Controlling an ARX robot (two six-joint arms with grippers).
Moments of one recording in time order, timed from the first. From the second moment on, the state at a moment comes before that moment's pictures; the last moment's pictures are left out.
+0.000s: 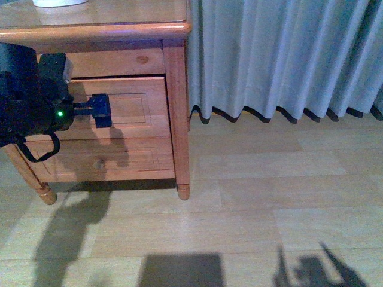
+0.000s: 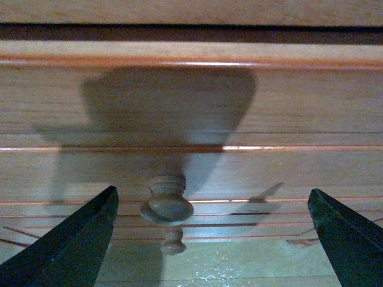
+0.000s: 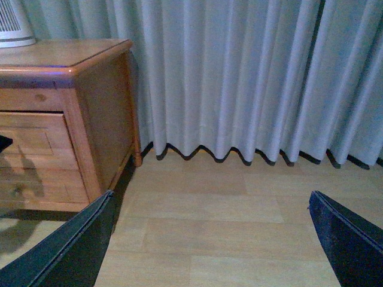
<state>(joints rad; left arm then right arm) -0.03 2.37 1.36 0.58 0.07 0.00 0.00 0.00 0.01 0.00 0.00 0.00</state>
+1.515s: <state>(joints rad) 0.01 2.41 1.37 0.61 0.08 -0.03 0.00 0.00 0.01 0.00 0.00 0.00</state>
